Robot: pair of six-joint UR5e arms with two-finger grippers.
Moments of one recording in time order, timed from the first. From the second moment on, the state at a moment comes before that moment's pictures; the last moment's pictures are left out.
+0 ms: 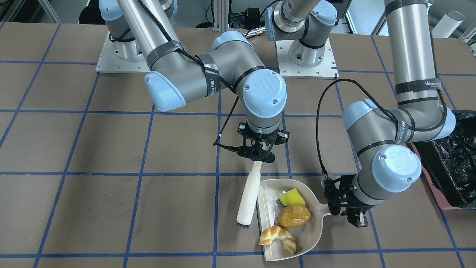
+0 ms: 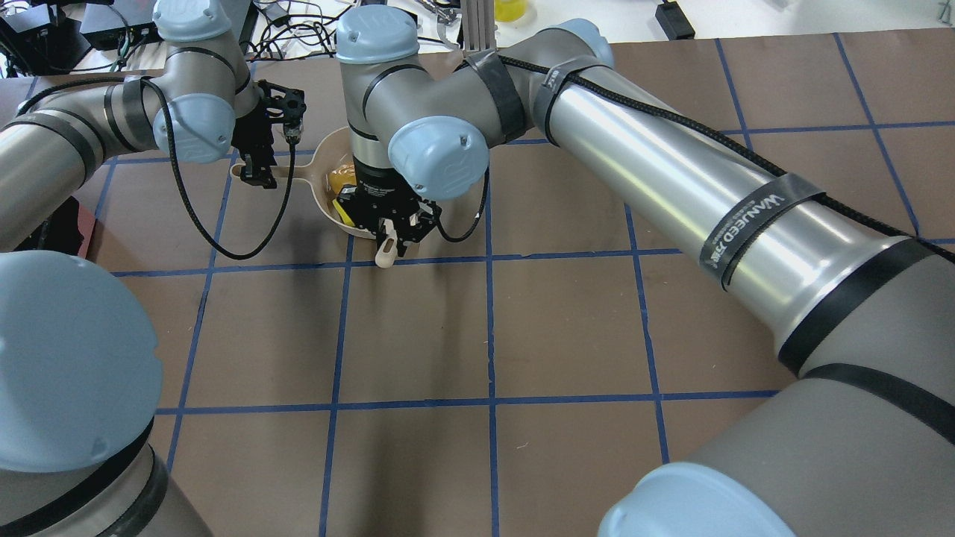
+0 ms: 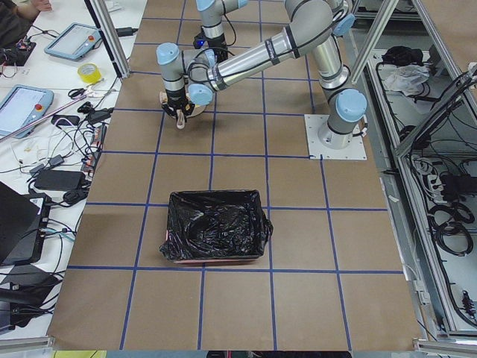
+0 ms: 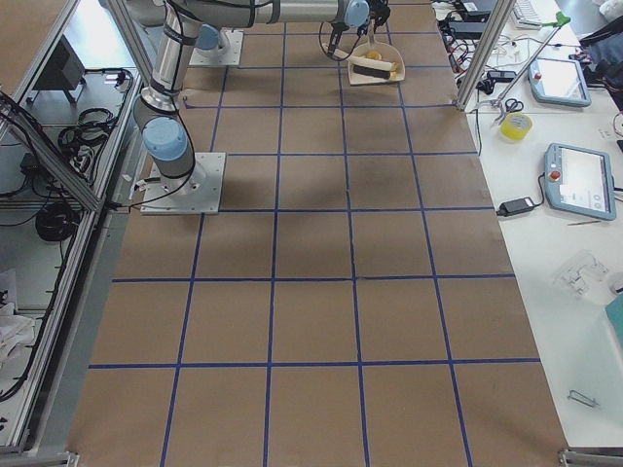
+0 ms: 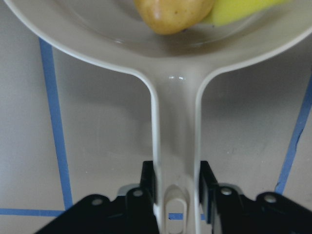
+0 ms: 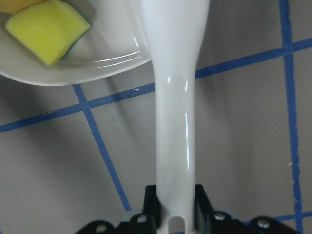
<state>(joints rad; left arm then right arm) -1.43 -2.13 -1.49 -1.09 1.66 1.62 2.06 -1.00 1.24 -1.70 -1.36 0.74</state>
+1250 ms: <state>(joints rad) -1.15 -2.02 -1.42 -1.30 1.55 1.98 1.55 -1.27 1.55 -1.52 -1.57 0.08</state>
